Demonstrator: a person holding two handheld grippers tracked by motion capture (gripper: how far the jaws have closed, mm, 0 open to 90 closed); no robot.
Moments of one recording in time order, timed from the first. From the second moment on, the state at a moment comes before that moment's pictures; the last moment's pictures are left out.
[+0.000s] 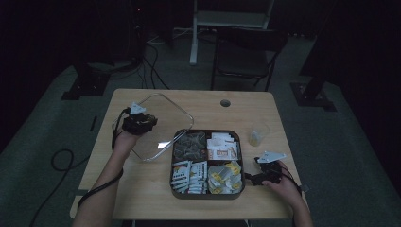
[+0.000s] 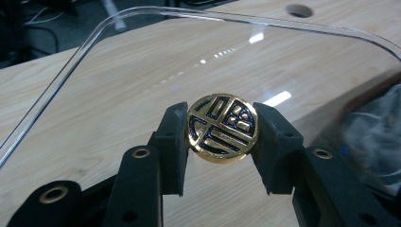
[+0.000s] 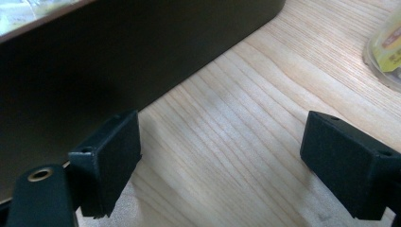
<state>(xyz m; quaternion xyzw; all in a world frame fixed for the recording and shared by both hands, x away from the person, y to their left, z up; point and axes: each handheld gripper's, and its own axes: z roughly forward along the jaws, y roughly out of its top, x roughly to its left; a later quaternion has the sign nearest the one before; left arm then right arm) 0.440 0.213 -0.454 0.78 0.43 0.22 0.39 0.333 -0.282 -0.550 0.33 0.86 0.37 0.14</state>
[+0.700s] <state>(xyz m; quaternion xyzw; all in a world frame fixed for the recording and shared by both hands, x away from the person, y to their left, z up) 0.417 0.155 -0.436 0.83 0.32 0.17 0.42 0.333 -0.282 -0.550 0.33 0.86 0.37 0.14</state>
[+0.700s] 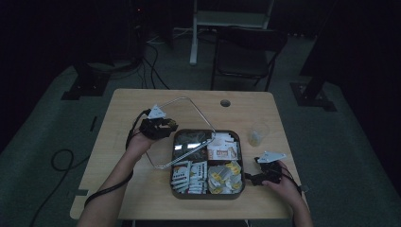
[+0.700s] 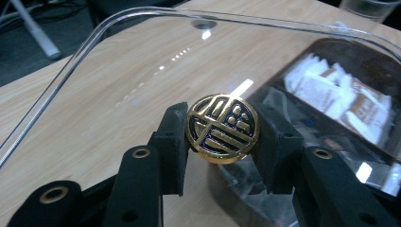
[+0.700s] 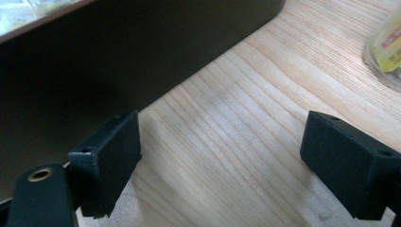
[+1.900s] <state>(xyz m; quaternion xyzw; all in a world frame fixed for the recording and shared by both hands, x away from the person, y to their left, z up) 0.379 0.078 -0.446 0.89 0.17 0.09 0.42 0.333 -0.282 -0.550 0.33 0.86 0.37 0.14</state>
